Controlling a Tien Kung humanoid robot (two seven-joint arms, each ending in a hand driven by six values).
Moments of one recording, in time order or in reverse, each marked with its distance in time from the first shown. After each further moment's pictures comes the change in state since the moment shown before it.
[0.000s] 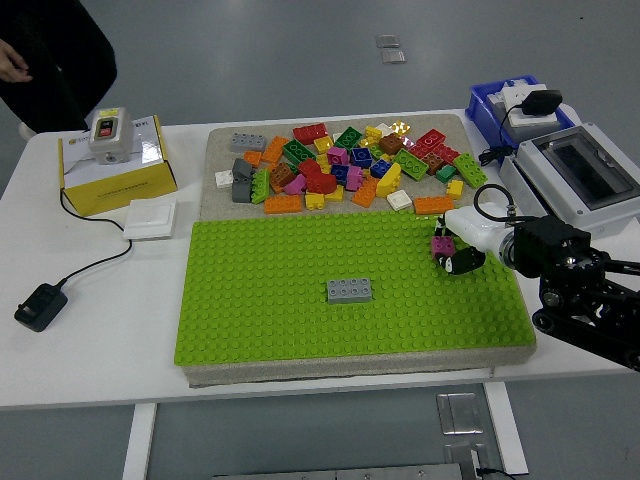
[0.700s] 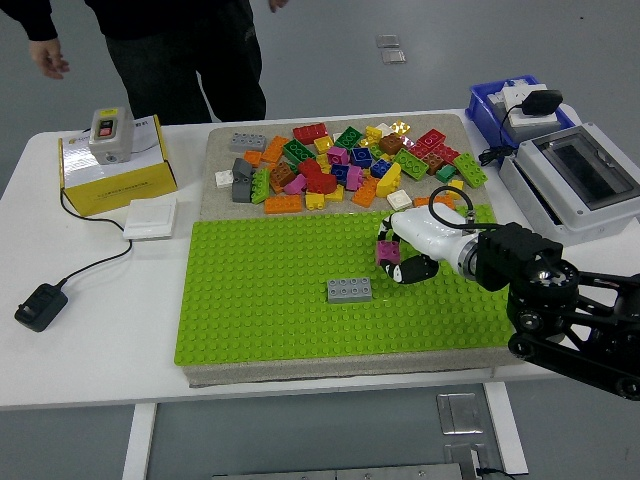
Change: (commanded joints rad) left arm 0.008 -0.003 0.002 0.000 0.011 0.000 0.004; right arm -0.065 0.090 0.105 0.254 -0.071 0.038 -0.092
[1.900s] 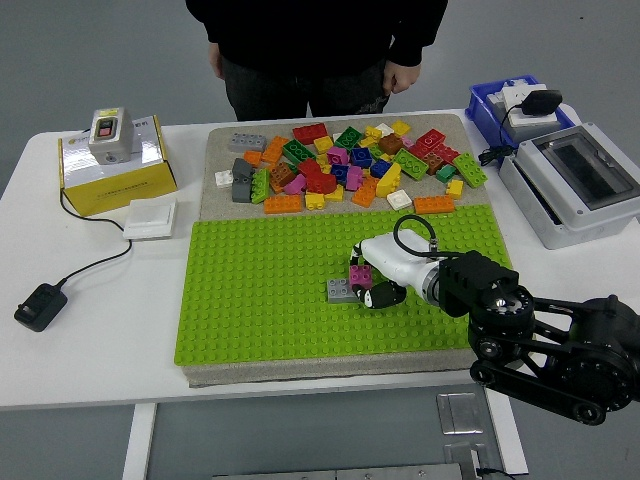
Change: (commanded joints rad) left arm 0.007 0.002 -0.005 0.000 0.006 0.001 0.003; right arm -0.053 0.090 0.006 -0.049 -0.063 0.016 -0.032
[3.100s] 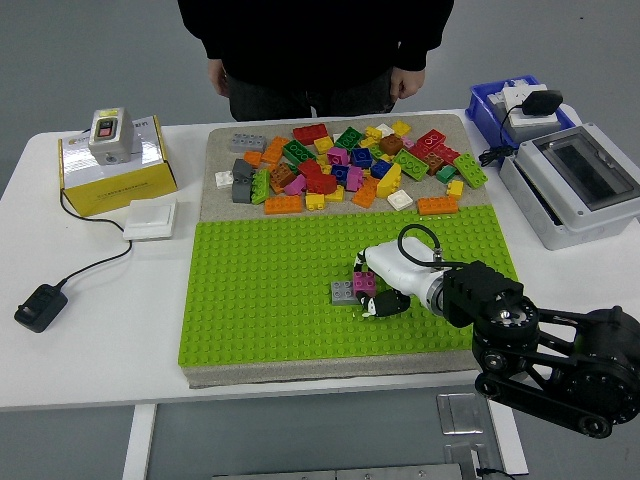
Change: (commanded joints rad) left arm 0.008 -0.001 -0.006 0.000 0.005 0.001 0.003; right arm -0.040 -0.009 0.005 0.029 -0.031 0.000 -0.017
